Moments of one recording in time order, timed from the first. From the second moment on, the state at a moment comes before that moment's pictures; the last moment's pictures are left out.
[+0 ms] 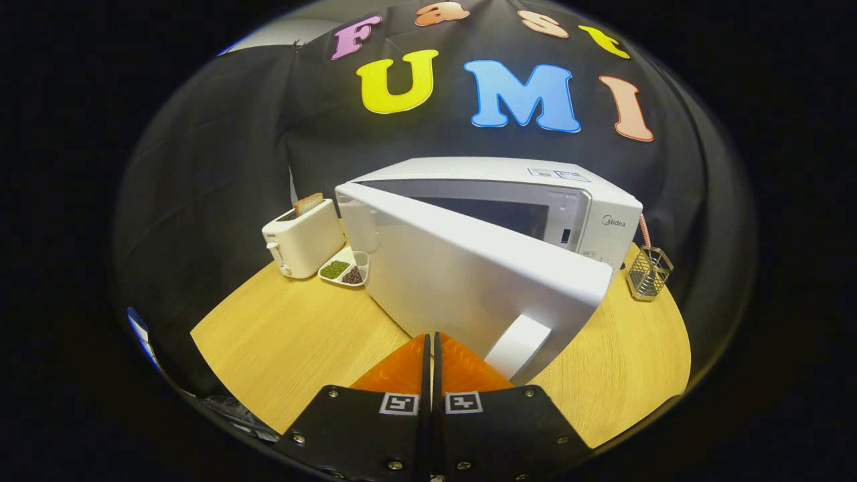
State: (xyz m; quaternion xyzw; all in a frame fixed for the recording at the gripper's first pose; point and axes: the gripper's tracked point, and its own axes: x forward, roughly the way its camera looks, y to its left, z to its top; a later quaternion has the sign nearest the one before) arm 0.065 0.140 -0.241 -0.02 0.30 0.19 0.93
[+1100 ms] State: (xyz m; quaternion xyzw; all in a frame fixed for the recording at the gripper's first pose) arm 0.189 0.086 -0.255 -0.03 0.29 0.08 0.95
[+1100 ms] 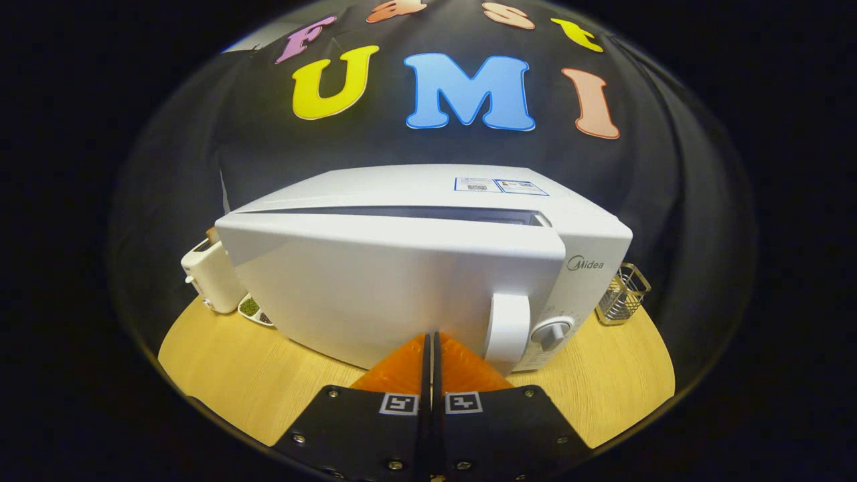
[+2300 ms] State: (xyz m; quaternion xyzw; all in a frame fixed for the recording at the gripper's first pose) arm 0.152 0.104 -0.195 -0.01 0.23 0.08 0.97
